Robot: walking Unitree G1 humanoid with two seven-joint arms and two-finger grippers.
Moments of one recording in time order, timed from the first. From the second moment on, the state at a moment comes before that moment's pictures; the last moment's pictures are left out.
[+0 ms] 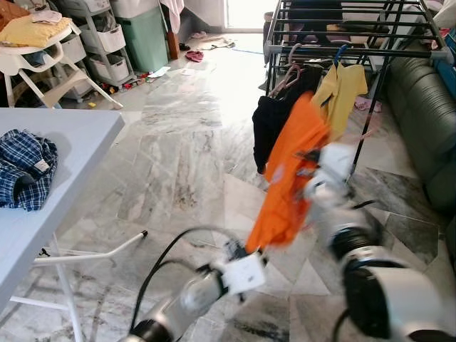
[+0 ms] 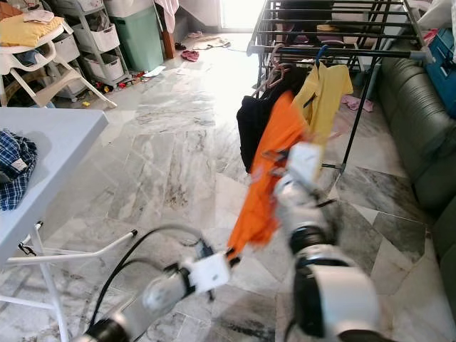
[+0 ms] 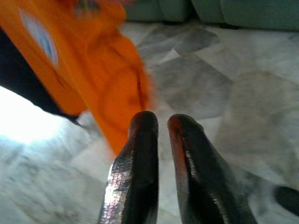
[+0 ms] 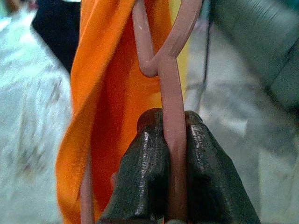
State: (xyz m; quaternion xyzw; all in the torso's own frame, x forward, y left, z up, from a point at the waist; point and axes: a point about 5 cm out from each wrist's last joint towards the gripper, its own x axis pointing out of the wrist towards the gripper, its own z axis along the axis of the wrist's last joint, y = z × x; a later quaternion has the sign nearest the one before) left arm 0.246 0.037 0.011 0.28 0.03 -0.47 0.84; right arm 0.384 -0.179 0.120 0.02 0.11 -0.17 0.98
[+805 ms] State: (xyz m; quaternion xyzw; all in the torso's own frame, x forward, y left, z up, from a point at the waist) left arm 0.275 0.095 0.042 0.22 -0.01 -0.30 0.93; right arm 0.349 -0.204 0.091 -0.14 0.03 -0.01 0.99
